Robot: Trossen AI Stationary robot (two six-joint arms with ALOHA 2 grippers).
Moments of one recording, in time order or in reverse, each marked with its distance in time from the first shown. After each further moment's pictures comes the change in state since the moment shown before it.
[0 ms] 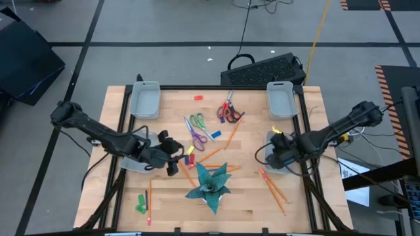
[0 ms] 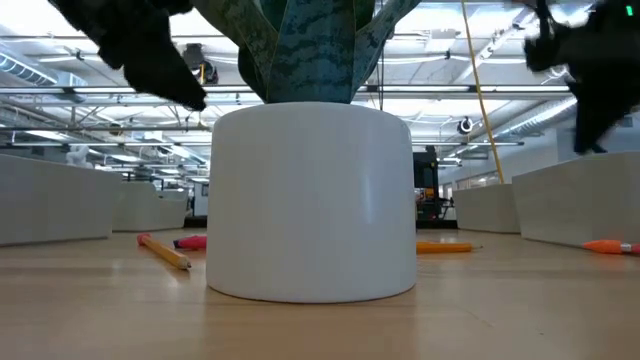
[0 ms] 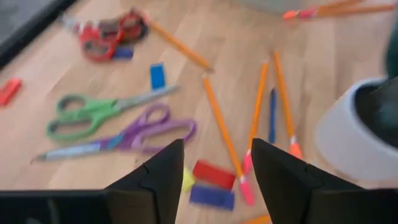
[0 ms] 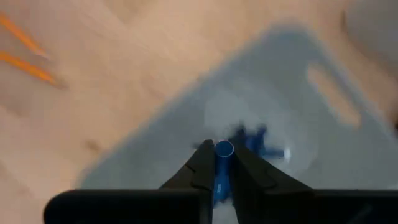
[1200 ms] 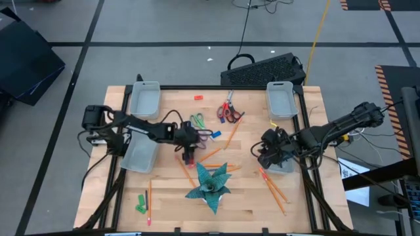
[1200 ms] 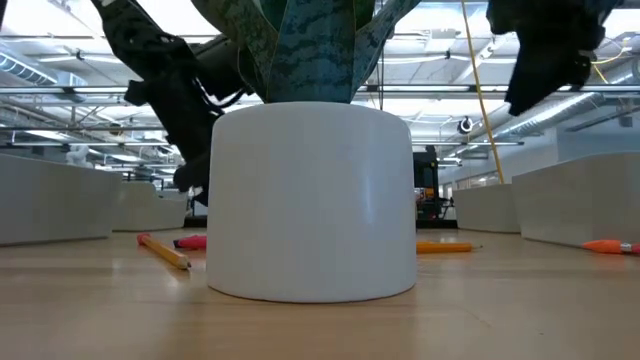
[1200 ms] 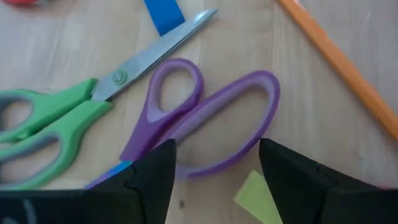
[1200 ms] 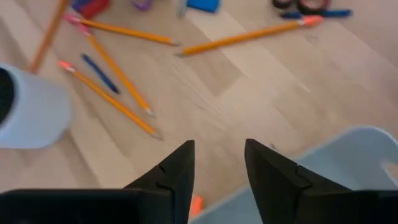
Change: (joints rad) left arm 0.448 0.457 0.000 0.311 0.419 0.555; right arm -0.060 -0.001 0.102 0.275 0.035 -0.250
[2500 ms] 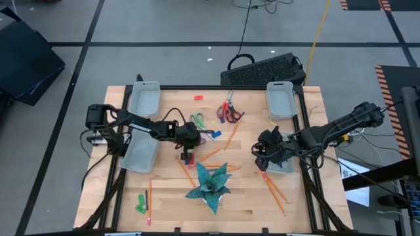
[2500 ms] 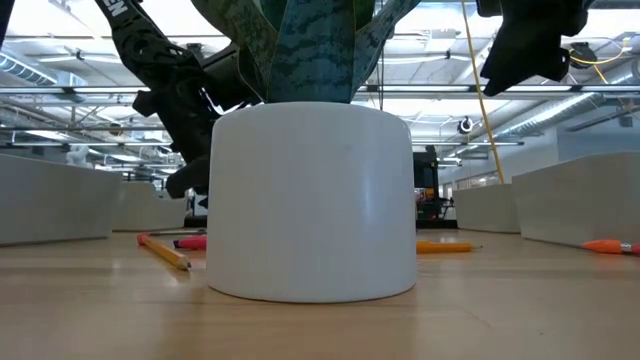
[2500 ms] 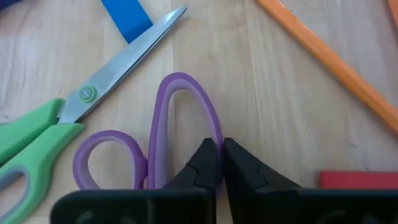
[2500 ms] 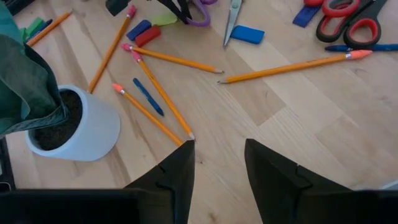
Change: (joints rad) left arm 0.058 0.063 0.004 0.003 0.115 0.150; right arm 0.000 0.000 0.001 0.169 -0.006 -0.081
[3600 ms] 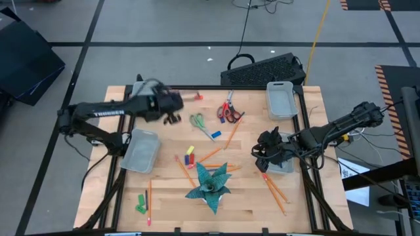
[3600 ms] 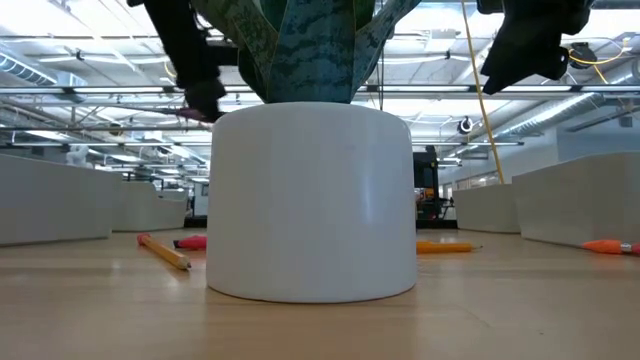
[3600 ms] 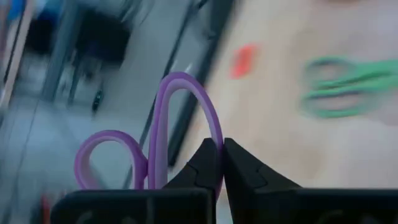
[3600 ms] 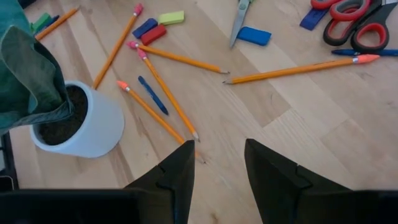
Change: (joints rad) left arm 0.162 -0.386 0.327 -0.731 -0.684 -0.103; right arm 0.011 0.006 0.000 0.013 0.003 -0.023
